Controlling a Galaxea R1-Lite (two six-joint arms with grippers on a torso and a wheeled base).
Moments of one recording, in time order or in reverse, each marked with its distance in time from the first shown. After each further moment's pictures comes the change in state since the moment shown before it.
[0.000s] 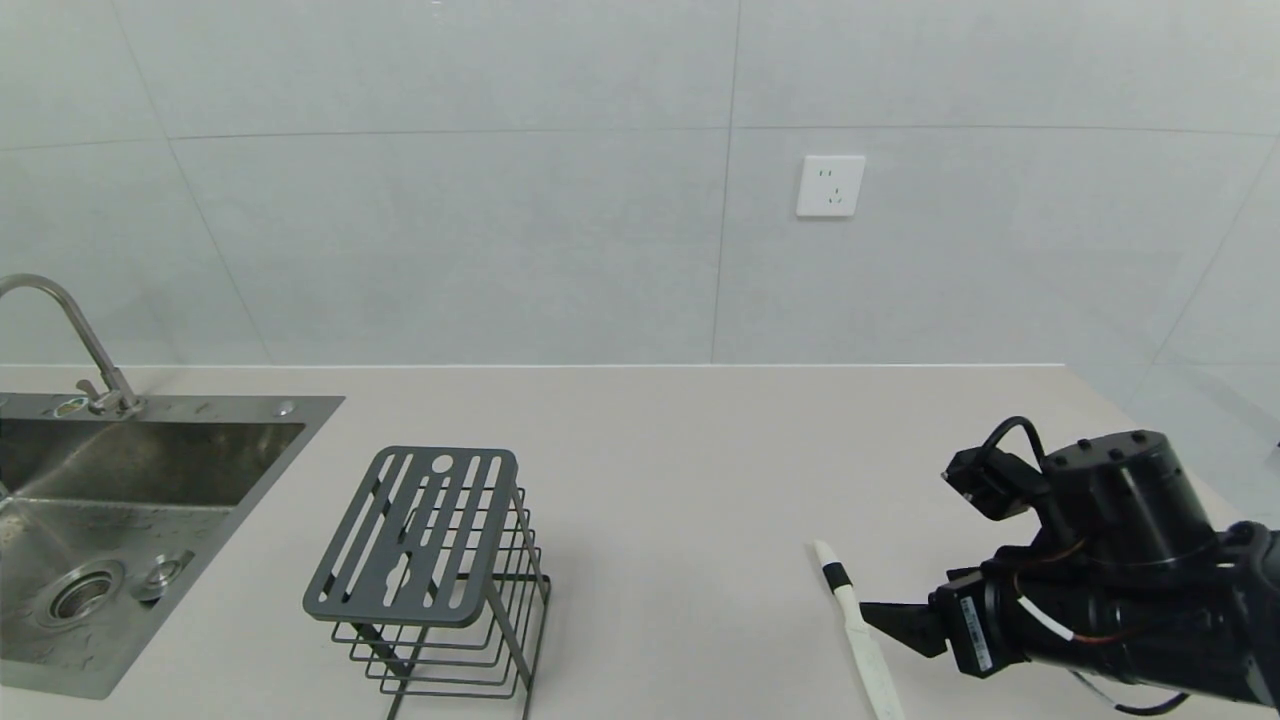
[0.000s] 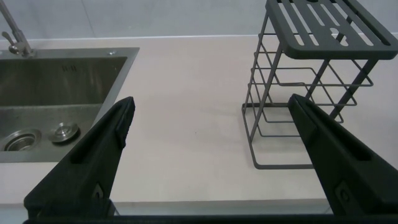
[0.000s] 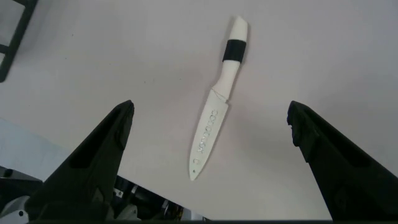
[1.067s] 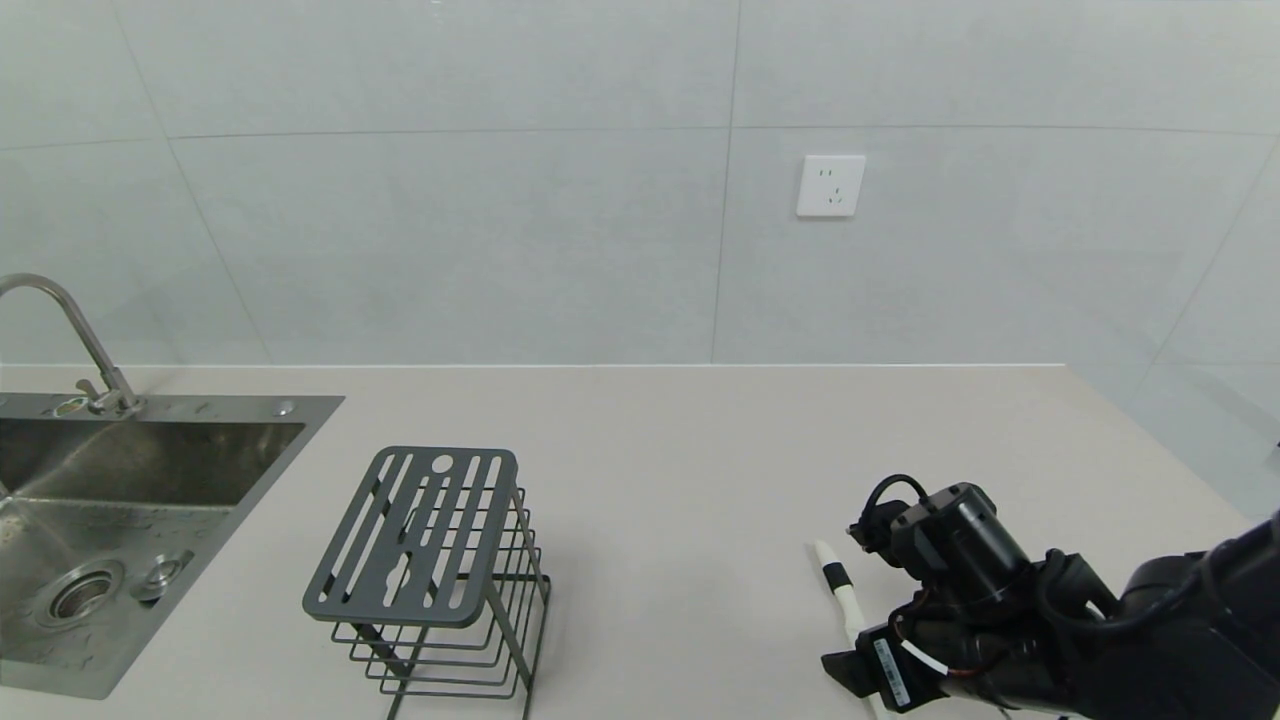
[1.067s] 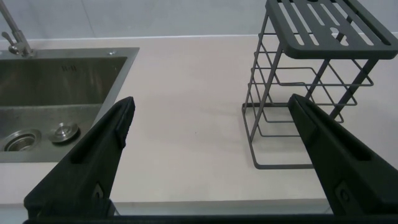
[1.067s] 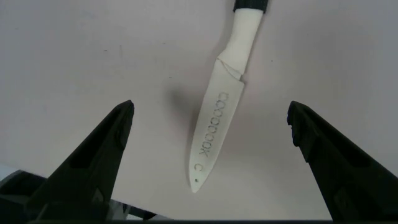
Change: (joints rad) left arm 0.000 0.000 0.000 0.000 0.000 0.001; right arm 0.120 0.286 -0.052 -0.005 -0.171 0.082
